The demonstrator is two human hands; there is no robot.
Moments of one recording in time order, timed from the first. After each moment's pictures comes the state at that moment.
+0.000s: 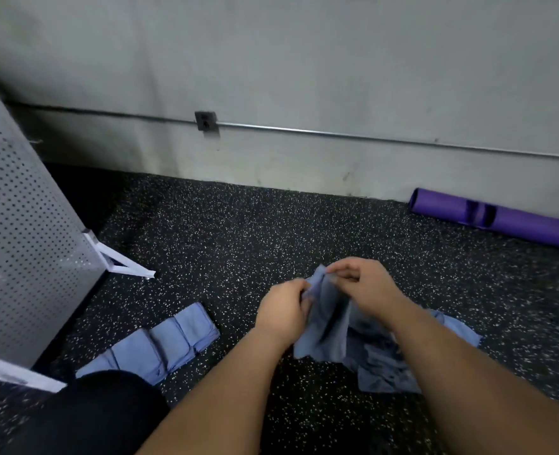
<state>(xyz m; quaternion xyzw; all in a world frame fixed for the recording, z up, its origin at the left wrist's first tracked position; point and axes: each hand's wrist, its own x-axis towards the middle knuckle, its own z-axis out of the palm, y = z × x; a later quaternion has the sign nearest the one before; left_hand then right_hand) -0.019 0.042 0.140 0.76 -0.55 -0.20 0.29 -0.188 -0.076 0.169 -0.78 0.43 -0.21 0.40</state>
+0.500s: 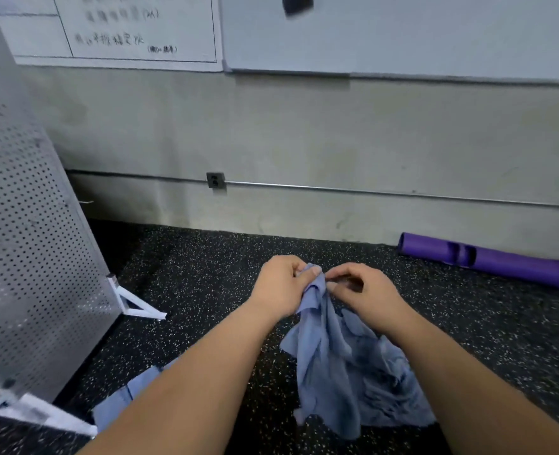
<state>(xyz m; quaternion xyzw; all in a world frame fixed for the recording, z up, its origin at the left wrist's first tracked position) -0.013 0.067 0.289 0.69 -0.54 -0.20 0.44 -0.209 0.001 0.292 -0.81 0.36 -0.30 0.35</state>
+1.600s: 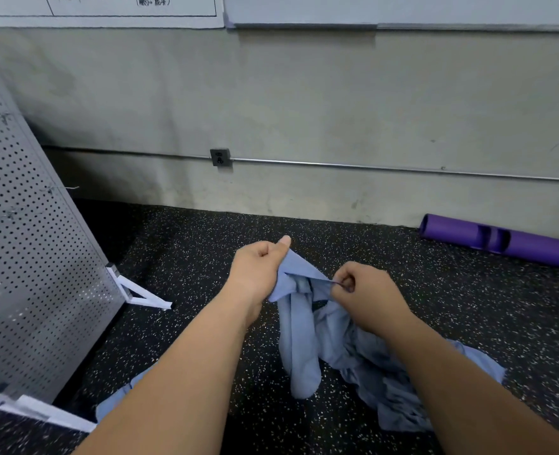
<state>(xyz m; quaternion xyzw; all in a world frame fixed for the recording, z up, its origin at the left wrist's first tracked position) 0.053 0.039 0.277 0.64 -0.32 -0.37 0.60 -0.145 -0.042 0.258 -0.82 0.47 -0.20 0.26</state>
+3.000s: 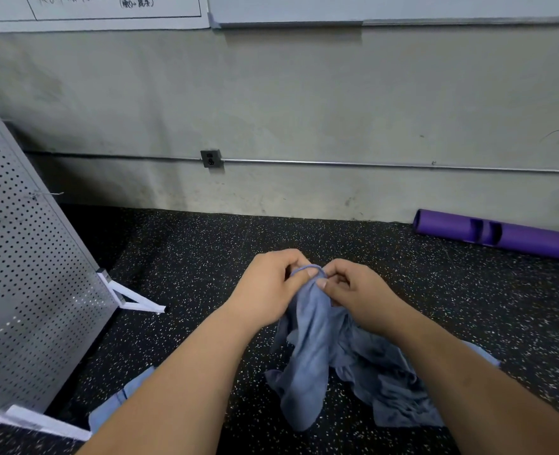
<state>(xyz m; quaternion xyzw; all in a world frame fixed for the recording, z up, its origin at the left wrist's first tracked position) 0.032 0.038 0.268 0.62 -0.64 -0.19 0.41 -0.160 -0.055 0.248 -0.78 0.32 -0.24 0.48</state>
